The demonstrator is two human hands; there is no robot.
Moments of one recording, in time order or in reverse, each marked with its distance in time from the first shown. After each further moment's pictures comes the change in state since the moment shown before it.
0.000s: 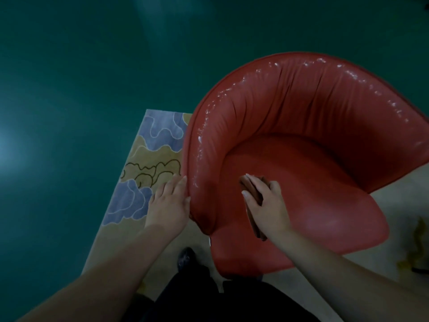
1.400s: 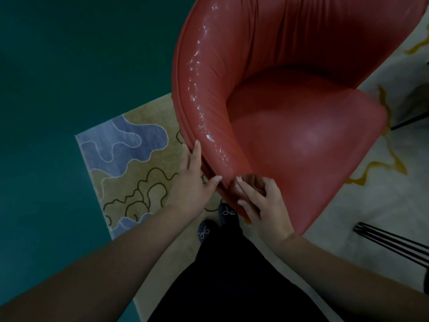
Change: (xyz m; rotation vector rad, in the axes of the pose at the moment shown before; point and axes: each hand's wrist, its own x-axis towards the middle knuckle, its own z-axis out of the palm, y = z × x) left_hand 0.180 -0.076 -0.007 -0.309 -0.344 0.537; right_hand 0.008 -0.068 0.188 -0.135 0.398 0.097
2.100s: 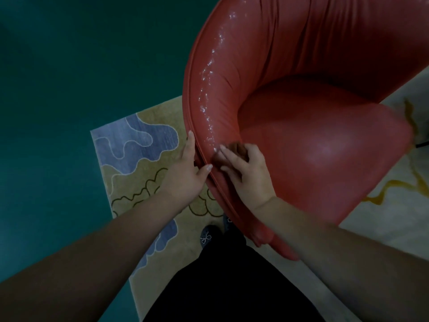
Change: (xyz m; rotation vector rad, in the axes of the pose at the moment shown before) left_hand 0.045 -0.003 -0.030 -0.067 0.016 -0.070; right_hand 0.114 -0.010 0.024 0.041 0.010 -0.101
